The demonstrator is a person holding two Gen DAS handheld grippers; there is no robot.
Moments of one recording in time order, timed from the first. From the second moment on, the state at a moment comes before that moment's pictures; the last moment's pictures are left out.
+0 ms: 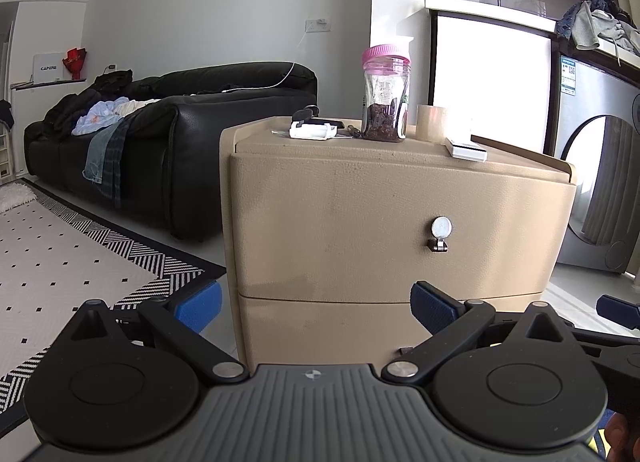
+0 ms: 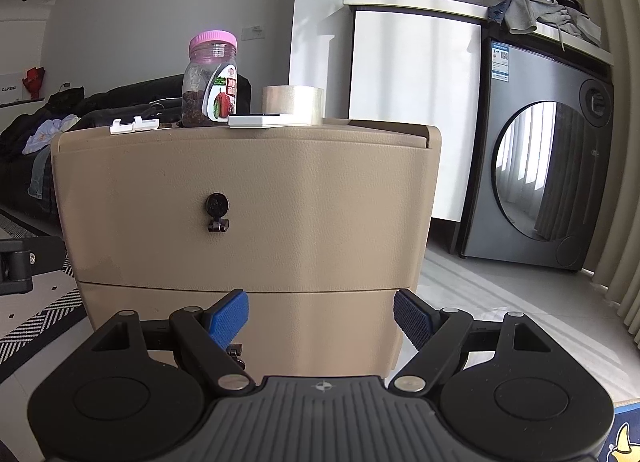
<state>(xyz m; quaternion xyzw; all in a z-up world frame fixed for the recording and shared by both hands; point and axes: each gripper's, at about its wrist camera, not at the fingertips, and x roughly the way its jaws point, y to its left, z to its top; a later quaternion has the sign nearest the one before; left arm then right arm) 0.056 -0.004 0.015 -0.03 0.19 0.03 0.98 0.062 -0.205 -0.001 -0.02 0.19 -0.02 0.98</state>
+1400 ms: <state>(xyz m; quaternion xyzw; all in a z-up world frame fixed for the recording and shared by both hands) 0.055 -0.005 0.016 -0.03 0.19 0.02 0.98 0.056 -0.204 0.001 -0.03 0.18 -0.01 0.98</state>
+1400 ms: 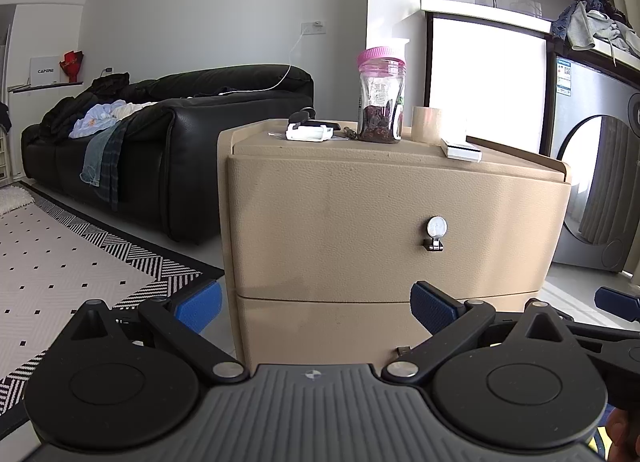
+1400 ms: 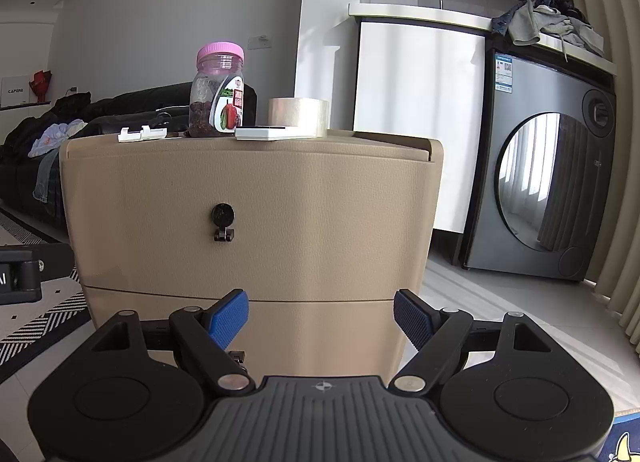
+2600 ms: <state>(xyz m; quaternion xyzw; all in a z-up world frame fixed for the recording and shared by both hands) 0.057 -0.007 0.015 -0.02 0.19 0.02 0.98 0.069 -0.200 -0.001 -0.02 0.17 0.00 0.98</state>
